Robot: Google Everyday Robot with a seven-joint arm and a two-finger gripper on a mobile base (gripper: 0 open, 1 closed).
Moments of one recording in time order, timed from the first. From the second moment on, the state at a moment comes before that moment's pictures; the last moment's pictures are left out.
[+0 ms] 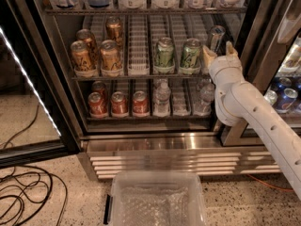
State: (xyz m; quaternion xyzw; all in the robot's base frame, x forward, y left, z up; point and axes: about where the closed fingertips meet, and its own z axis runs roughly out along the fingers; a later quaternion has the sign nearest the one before) arm 0.769 -0.272 0.867 -0.04 0.67 -0.10 0.73
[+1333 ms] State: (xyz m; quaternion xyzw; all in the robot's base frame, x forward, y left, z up) arm 0.791 -0.271 0.864 -0.05 0.67 -0.09 0.73
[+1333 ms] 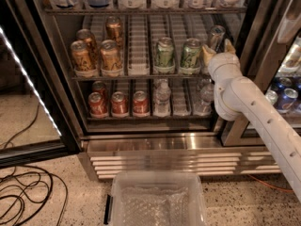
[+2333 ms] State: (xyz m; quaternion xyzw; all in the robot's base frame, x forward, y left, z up) arm 0.813 -0.272 0.867 -0.05 0.67 -0.09 0.74
